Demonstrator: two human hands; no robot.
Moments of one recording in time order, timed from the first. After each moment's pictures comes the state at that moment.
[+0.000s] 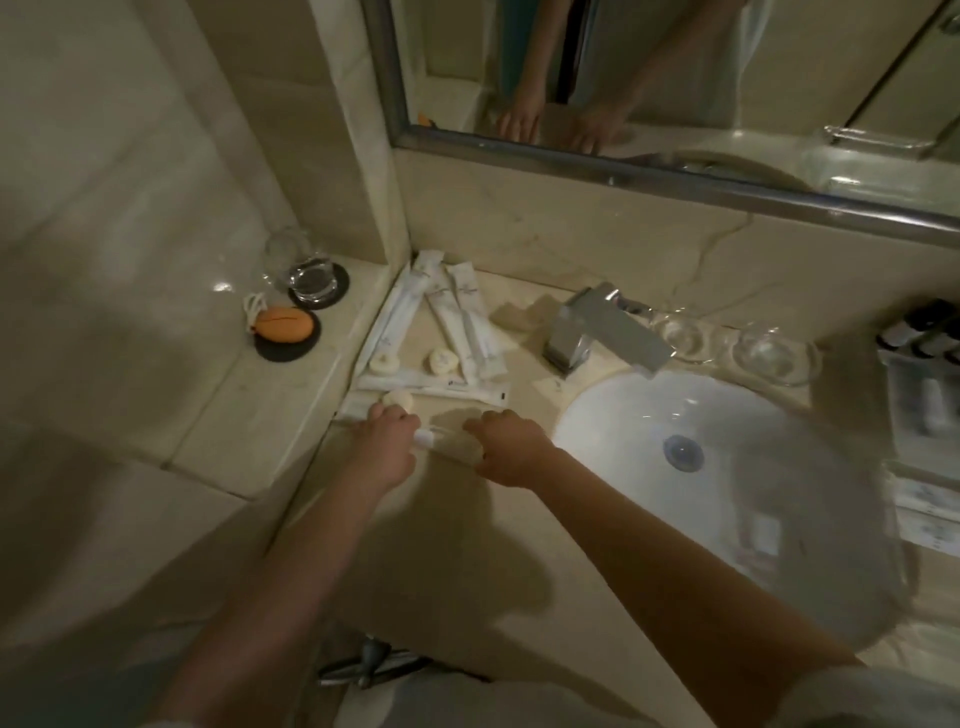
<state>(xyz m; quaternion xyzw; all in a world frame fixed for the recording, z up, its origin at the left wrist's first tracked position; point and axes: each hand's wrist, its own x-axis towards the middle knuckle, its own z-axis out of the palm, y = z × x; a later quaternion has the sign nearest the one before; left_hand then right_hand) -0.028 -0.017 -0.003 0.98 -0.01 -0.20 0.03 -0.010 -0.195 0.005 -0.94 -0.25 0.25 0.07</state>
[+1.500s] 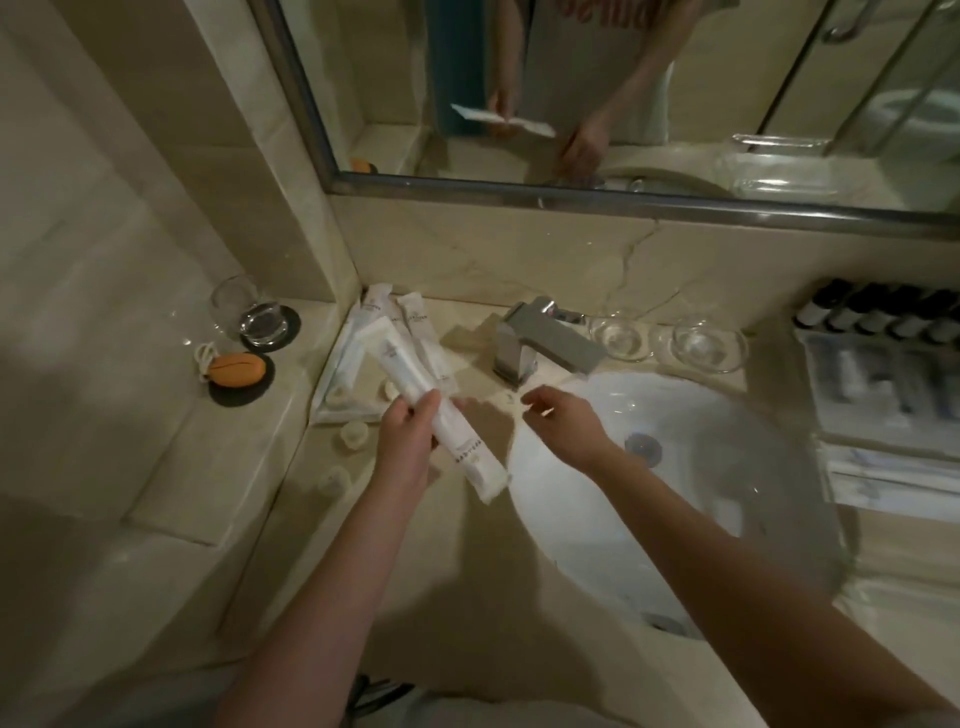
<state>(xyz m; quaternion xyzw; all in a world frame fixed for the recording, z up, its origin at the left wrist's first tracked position) -0.036 -0.122 0.074 0.59 0.24 -0.07 0.76 -0.009 -0.306 0.037 -0.92 0.03 0.13 0.38</state>
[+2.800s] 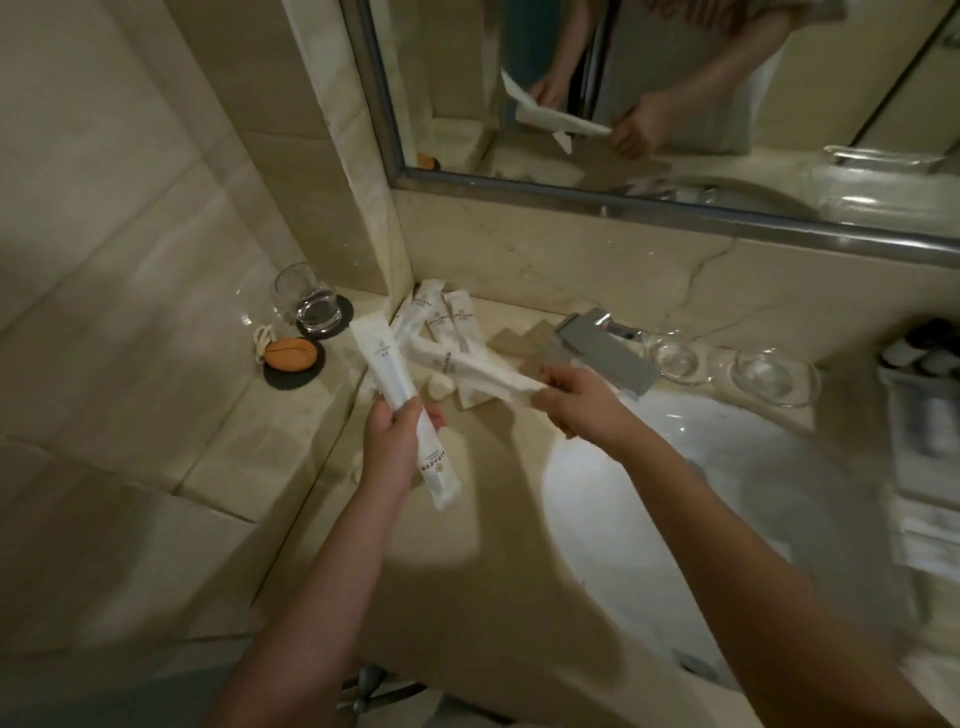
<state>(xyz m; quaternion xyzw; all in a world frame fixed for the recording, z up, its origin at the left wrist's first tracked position) -0.039 -0.080 0.077 0.67 0.29 0.03 0.69 0.019 -0.280 0.087 -0.84 -0.05 0.19 0.50</state>
